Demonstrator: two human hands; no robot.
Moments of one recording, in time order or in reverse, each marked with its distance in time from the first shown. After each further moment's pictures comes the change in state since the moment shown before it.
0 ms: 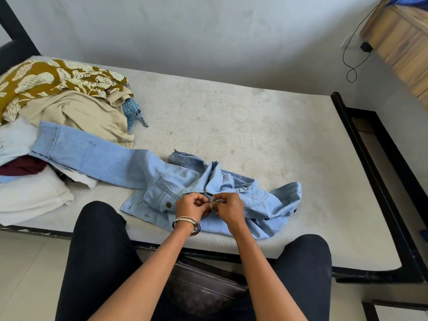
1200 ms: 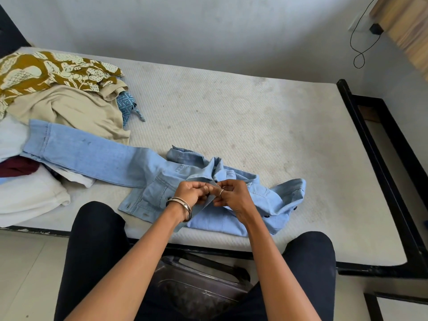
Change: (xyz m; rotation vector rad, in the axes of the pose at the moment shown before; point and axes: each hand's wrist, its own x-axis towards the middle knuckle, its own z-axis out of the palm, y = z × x) left_hand 0.034 0.025 -0.012 -0.383 -0.248 -0.258; right_hand 0.009 -0.029 -0.028 0.314 -0.220 0.045
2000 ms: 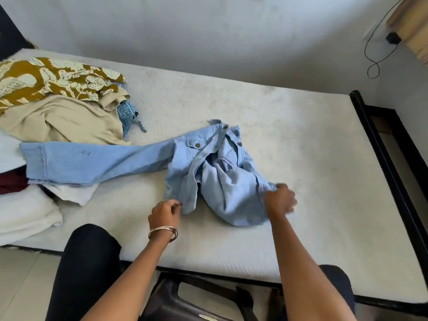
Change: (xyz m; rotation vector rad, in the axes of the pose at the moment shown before) left_hand 0.062 -0.043 -0.064 0.873 0.473 0.151; right_hand 0.131 0.021 -0.092 -0.458 0.749 0.292
